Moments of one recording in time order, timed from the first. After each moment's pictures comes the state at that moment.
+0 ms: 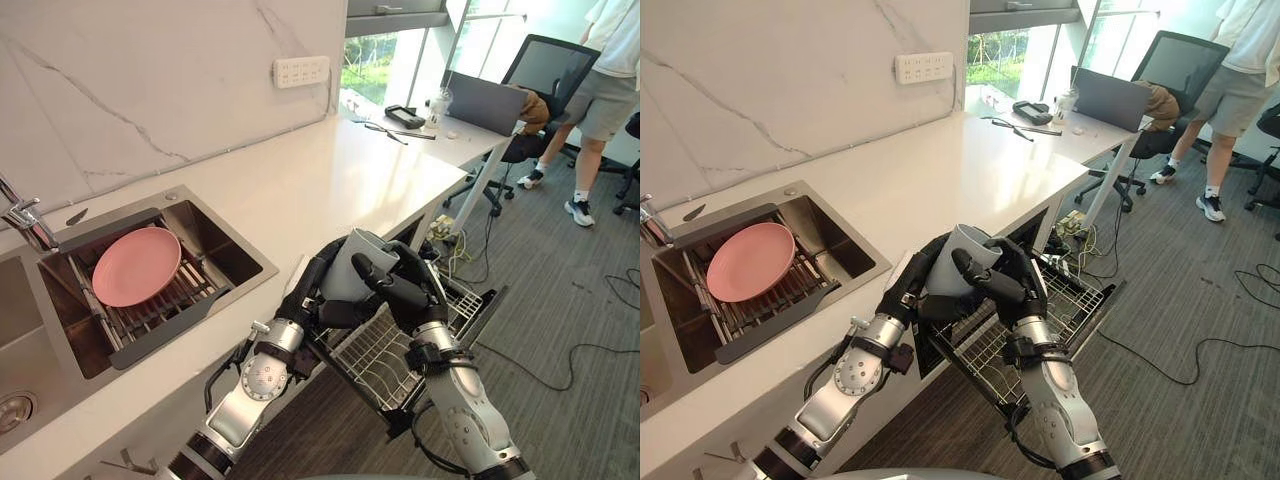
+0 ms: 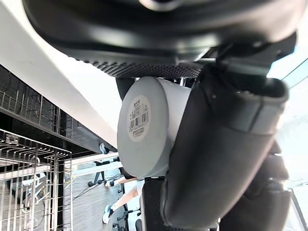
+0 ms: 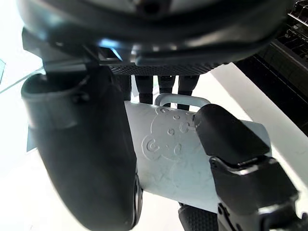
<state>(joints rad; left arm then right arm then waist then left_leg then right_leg) -0.07 0.25 -0.50 0.00 -0.01 -0.18 0.18 0.07 -0.20 0.25 -0.07 0.71 -0.15 -0.01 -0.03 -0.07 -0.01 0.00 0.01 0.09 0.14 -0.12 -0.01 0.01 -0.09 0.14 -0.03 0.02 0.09</state>
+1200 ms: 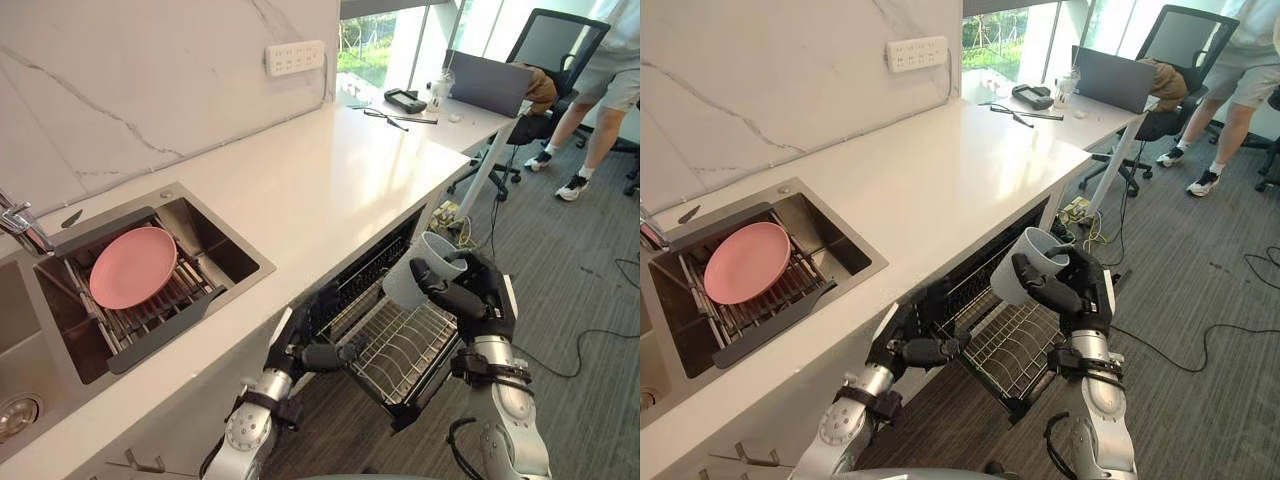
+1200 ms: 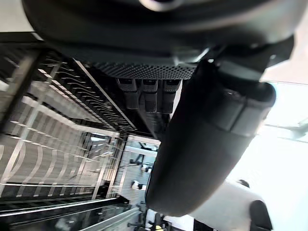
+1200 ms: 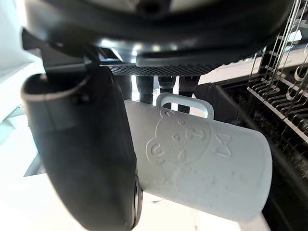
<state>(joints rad) 0.28 0.17 -0.36 0.13 -0.17 -0.19 -0.05 0.22 -0.13 -0.07 -0.11 0.35 -0.15 -0.02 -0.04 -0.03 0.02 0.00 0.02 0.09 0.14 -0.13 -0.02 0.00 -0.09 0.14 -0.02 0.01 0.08</state>
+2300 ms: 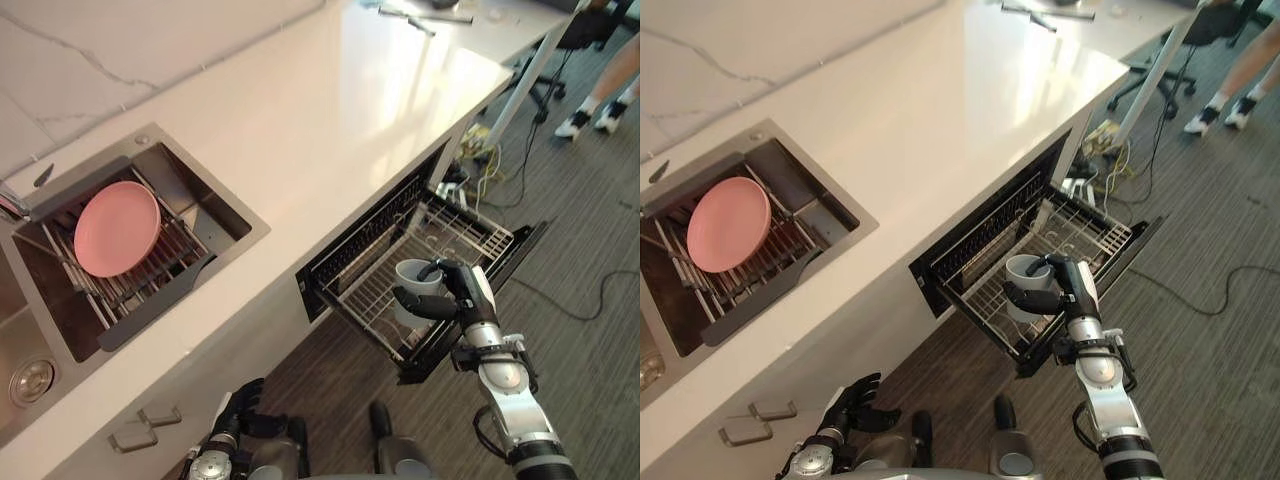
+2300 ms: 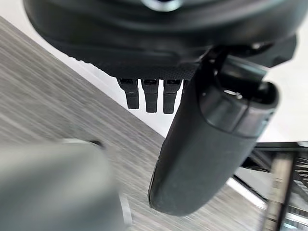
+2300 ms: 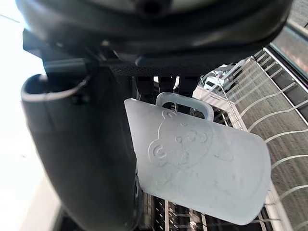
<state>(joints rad) 0.10 0.17 -0.07 0.84 0.00 -0.18 0.05 -0.11 -0.37 0.04 0.27 -0.03 -0.15 -0.05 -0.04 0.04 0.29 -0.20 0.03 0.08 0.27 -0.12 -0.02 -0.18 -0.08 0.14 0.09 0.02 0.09</state>
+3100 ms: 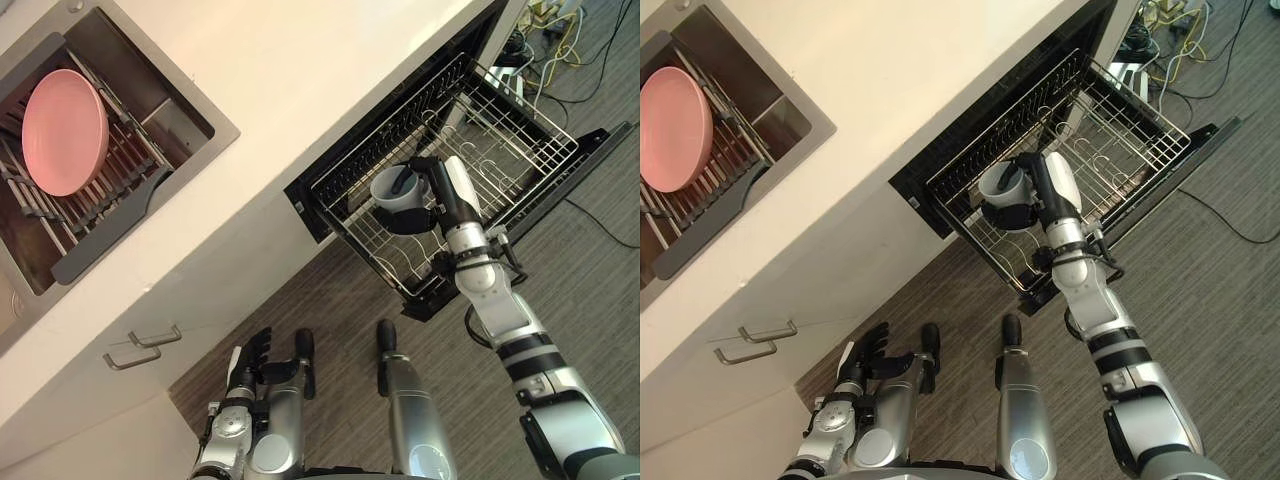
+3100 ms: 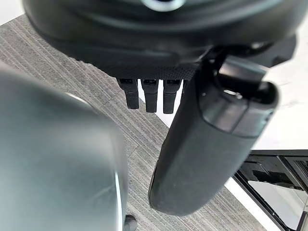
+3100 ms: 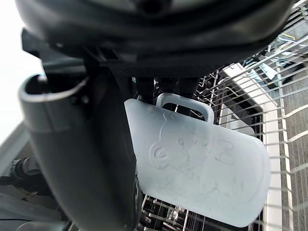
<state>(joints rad) -0.02 0.08 -0.07 0.79 -0.06 -0.22 0.14 -0.59 -0.47 0.21 0.41 -0.24 -0.09 -0.19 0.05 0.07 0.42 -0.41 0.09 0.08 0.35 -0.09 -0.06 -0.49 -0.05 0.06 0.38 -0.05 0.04</state>
